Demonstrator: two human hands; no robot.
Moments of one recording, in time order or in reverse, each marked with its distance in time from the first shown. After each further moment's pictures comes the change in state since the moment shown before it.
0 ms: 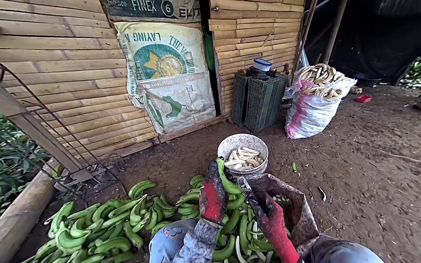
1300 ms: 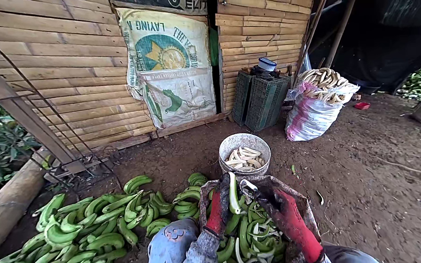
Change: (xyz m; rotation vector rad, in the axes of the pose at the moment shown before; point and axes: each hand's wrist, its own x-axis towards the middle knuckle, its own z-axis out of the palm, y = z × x) left_hand -0.015 -0.030 -0.029 -0.001 -0.101 -0.213; right_hand 0.035 -0.004 -0.040 -0.195 -0.298 -0.118
